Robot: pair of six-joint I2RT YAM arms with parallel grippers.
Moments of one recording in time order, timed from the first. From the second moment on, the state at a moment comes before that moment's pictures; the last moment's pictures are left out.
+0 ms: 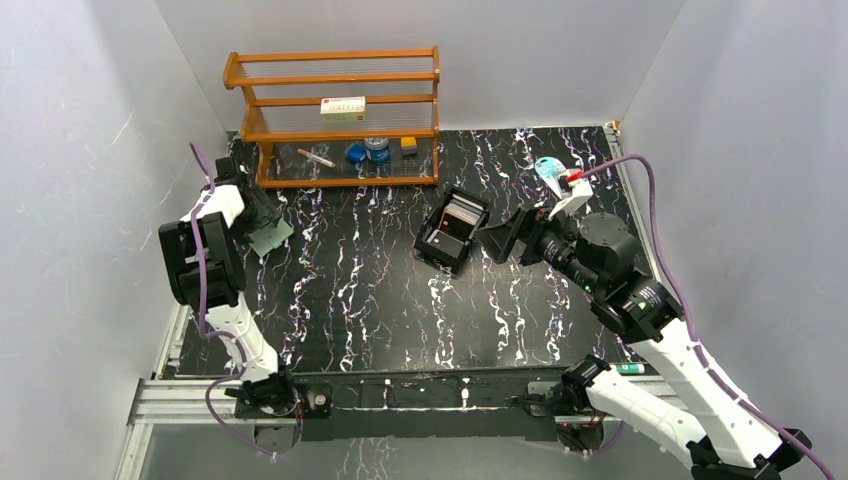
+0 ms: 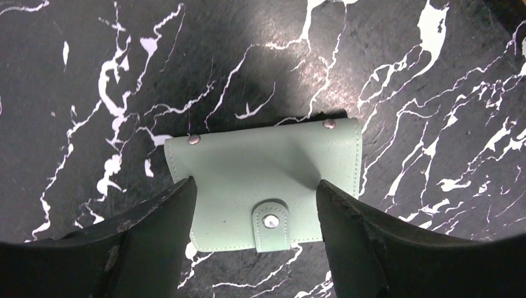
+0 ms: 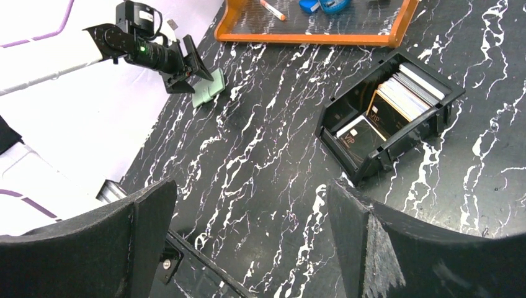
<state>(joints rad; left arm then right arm) 0.25 1.92 1.34 -0.55 -0.11 -0.38 0.66 0.73 0.98 -0.42 -0.05 0.54</state>
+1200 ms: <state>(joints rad) -0.44 1.59 0.93 -0.60 0.20 -0.58 0.66 0.81 0.94 -0.52 -0.03 0.62</state>
